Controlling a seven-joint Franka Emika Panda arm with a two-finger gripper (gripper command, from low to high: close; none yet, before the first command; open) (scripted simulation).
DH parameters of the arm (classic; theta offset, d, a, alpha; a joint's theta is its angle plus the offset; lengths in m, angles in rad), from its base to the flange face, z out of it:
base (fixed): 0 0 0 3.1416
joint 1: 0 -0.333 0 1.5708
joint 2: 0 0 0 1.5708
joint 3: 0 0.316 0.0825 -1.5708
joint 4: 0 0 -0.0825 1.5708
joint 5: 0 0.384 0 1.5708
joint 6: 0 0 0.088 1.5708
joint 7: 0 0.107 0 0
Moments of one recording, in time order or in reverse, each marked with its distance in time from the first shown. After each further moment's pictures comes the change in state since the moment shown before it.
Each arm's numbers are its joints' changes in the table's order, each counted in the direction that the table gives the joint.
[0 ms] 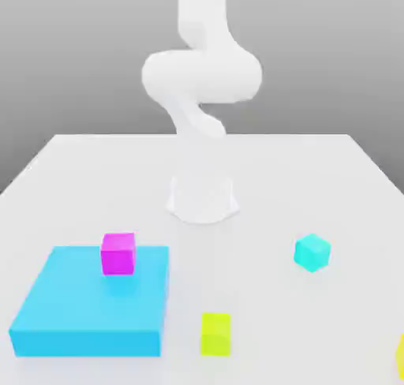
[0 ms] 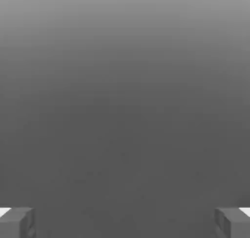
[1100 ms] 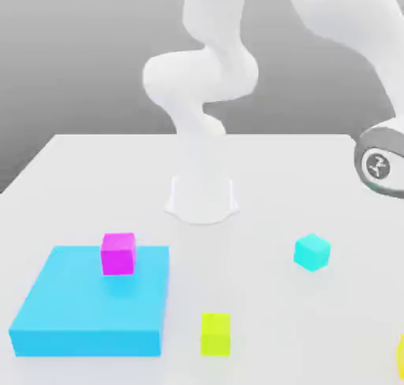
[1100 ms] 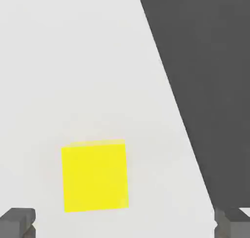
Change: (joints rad) arm -0.356 1.209 0.191 -0.148 -0.193 0.308 -0.517
